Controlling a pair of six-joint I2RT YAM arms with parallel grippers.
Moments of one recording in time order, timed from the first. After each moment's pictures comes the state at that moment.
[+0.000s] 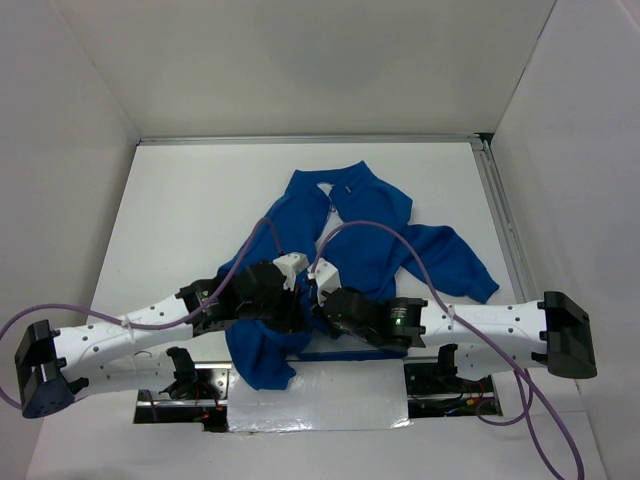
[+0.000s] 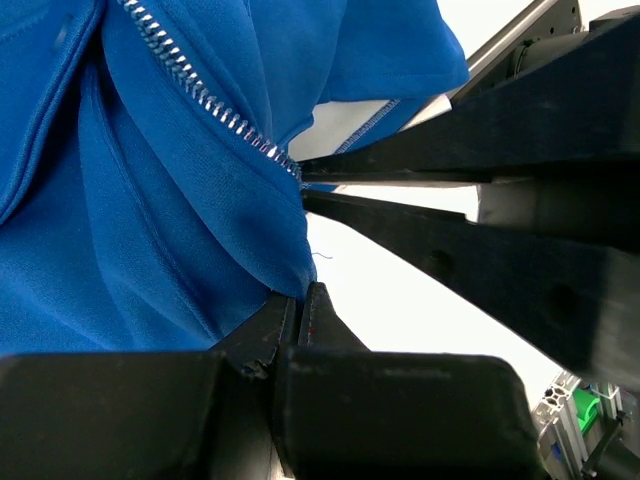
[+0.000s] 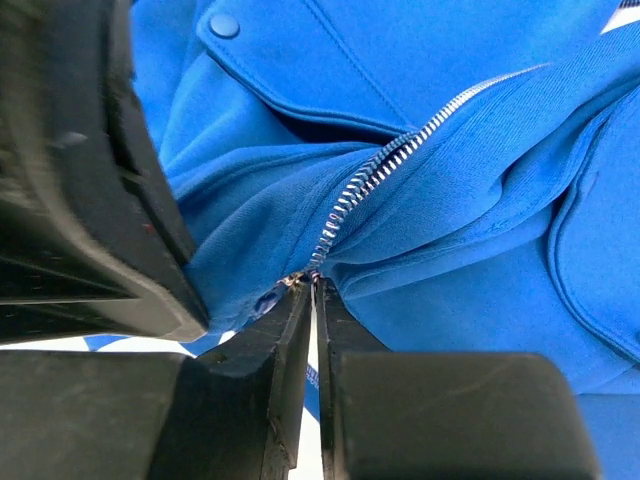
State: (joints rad) left arm -1.05 1.03 0.77 -0.48 0.12 -0.73; right arm 1.33 1.15 0.73 -0.24 0.38 0.40
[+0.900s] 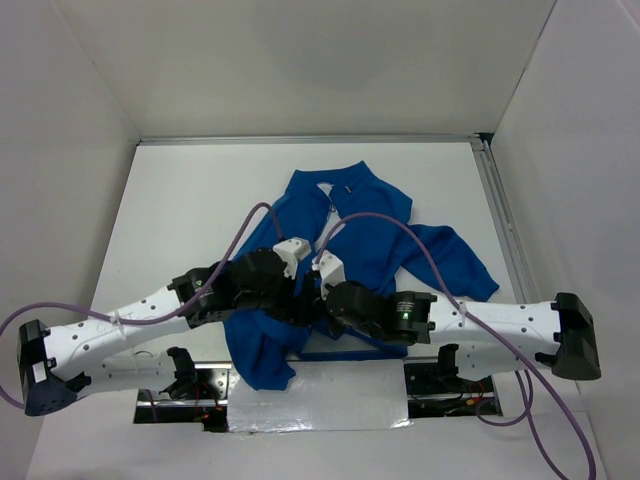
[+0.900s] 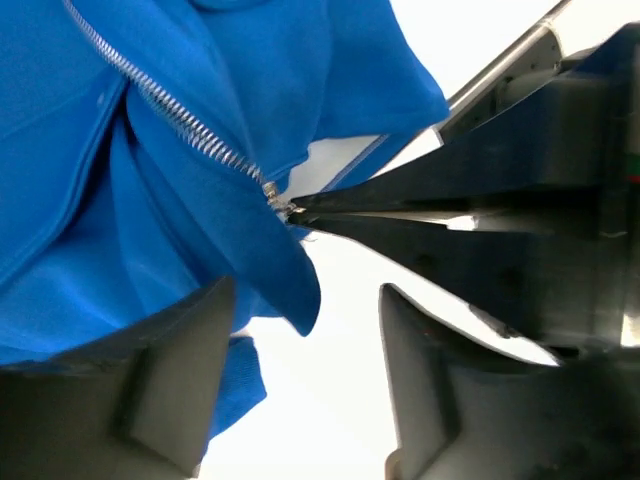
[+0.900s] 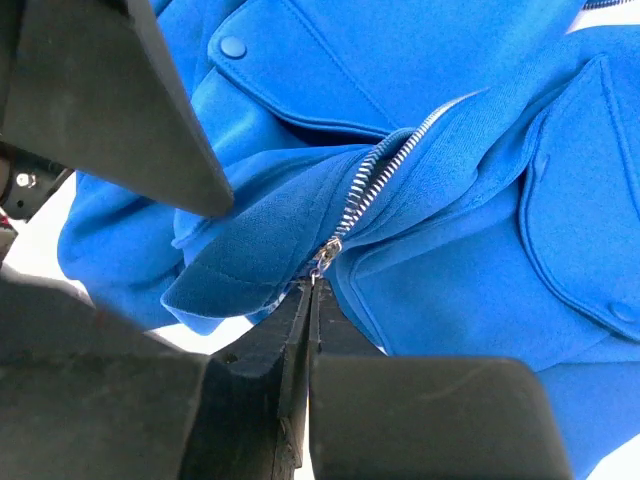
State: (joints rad) left arm -1.05 1.05 0.92 -0.60 0.05 -0.68; right arm 1.33 1.11 0.81 -0.36 0.39 0.45
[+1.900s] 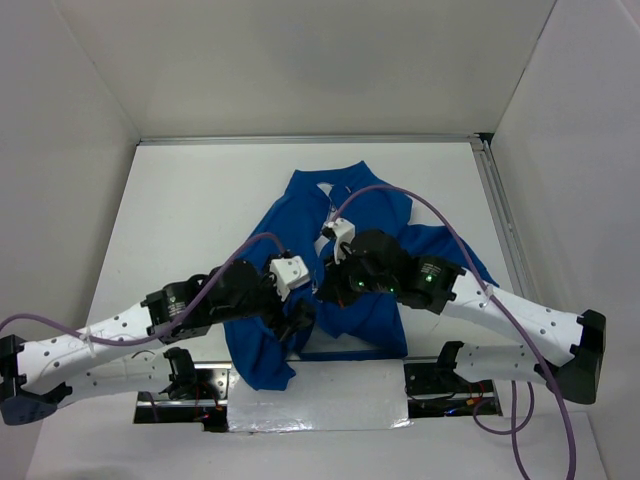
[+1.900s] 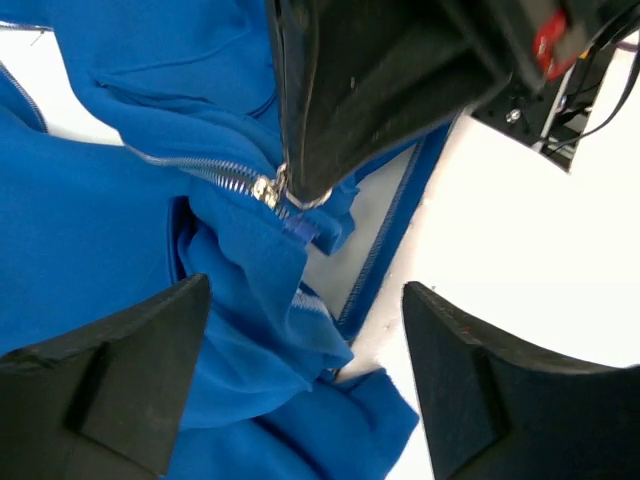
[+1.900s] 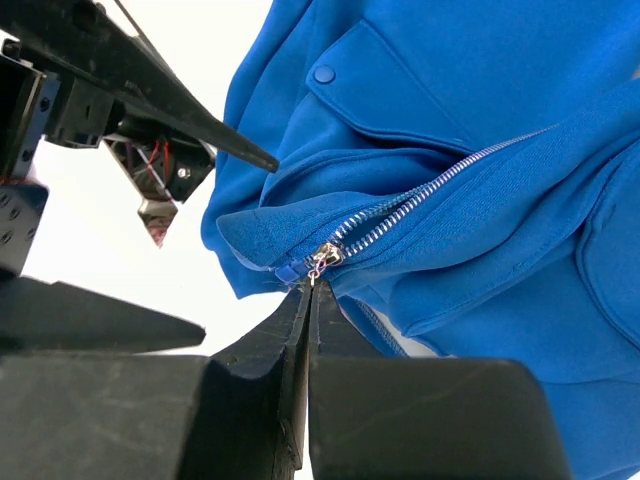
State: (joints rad) left arm -1.11 0.88 0.87 -0.49 0.01 -0.13; right arm 1.03 1.08 1.01 -0.53 -0.11 0.44
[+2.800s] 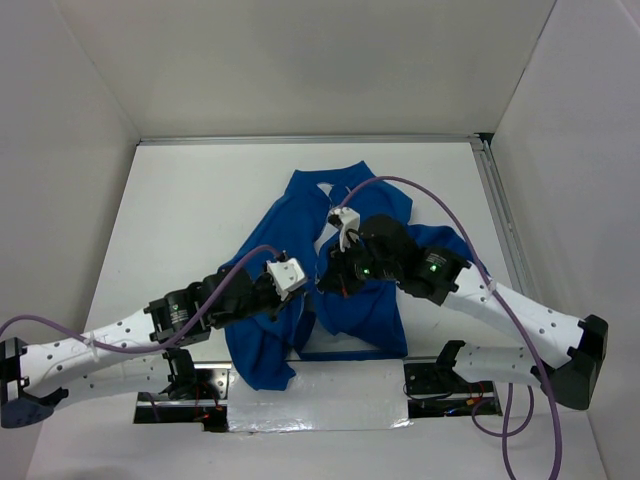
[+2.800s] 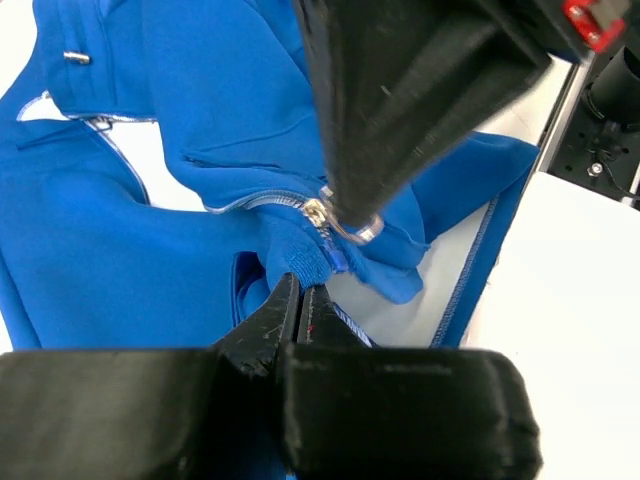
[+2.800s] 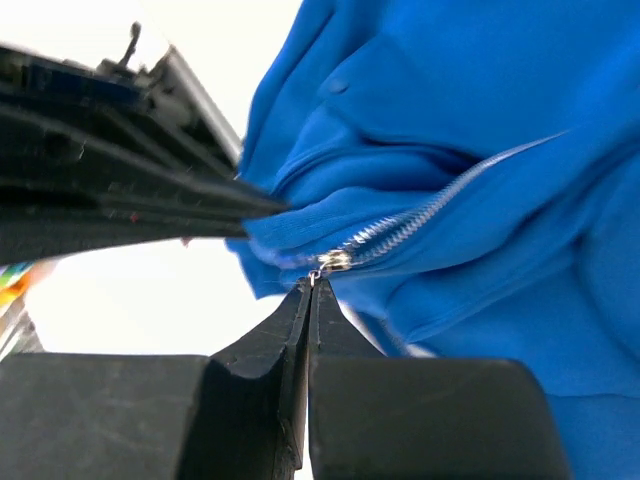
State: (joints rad) left arm -1.12 0.83 0.74 -0.25 -0.12 0.04; right arm 0.92 1.09 1.03 -0.52 -0.27 0.42
